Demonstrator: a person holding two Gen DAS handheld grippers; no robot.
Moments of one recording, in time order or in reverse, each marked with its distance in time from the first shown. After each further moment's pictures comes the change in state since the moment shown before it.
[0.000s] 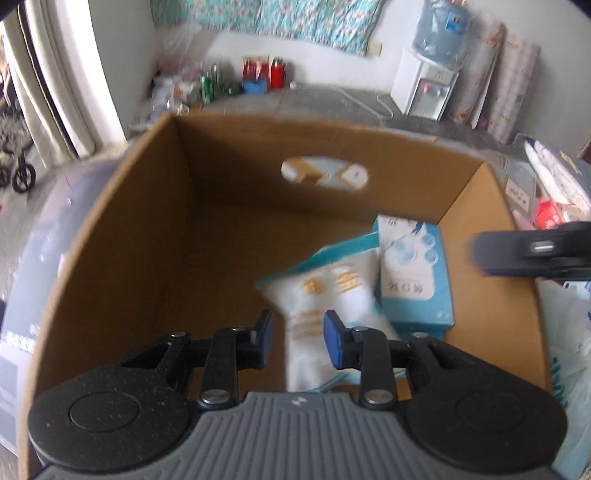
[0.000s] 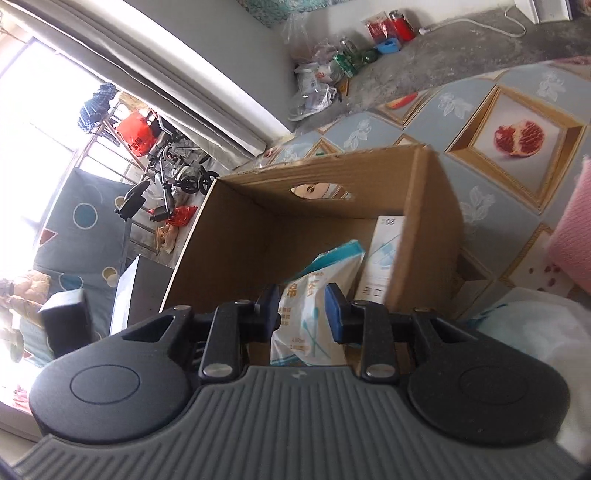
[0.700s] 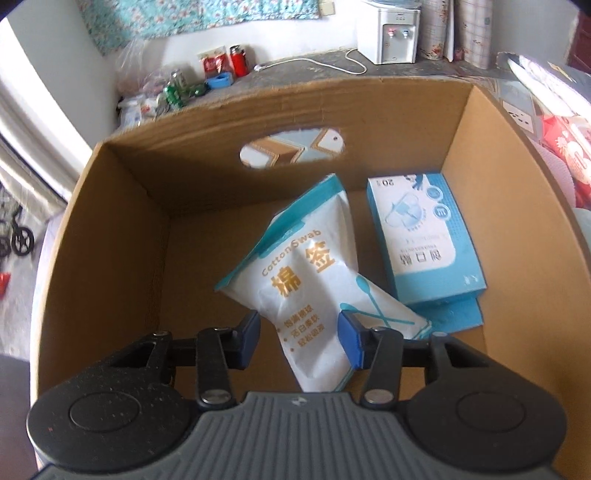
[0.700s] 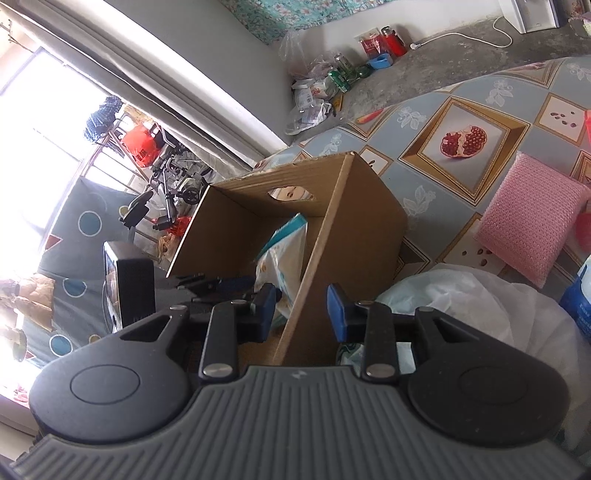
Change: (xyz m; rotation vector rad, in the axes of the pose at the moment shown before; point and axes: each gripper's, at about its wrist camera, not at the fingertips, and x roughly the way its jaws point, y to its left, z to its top) left arm 0.036 -0.022 0.014 0.289 0.062 0.077; right arm -0.051 -0.039 -0.021 0.017 -0.031 0.006
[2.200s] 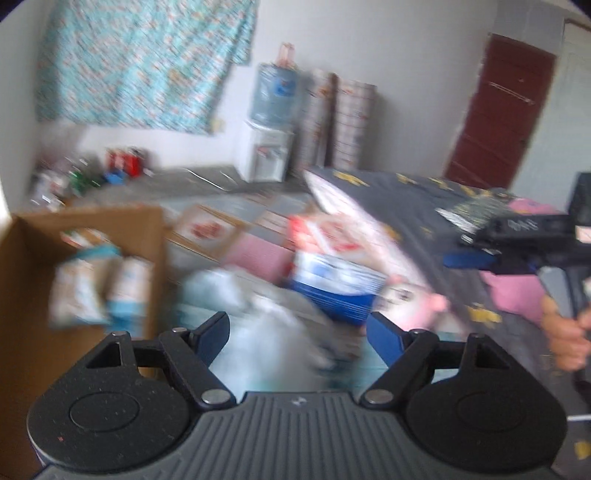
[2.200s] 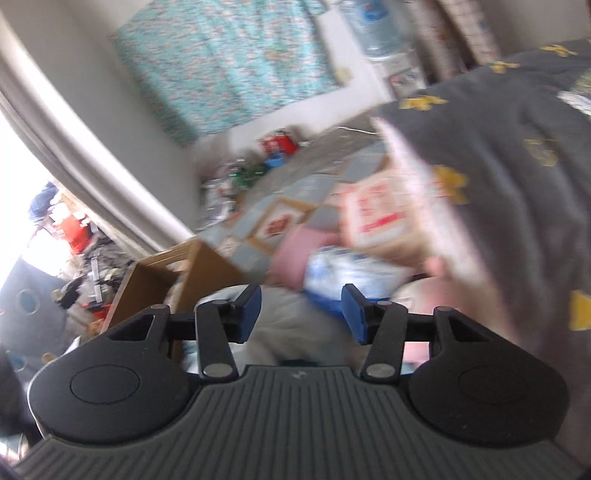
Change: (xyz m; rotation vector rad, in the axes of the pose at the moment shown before) left arm -0.183 -0.196 -0.082 -0.063 -0.400 -0.413; right arm -0.254 -0.116 -0.082 0.104 -0.335 -0.312
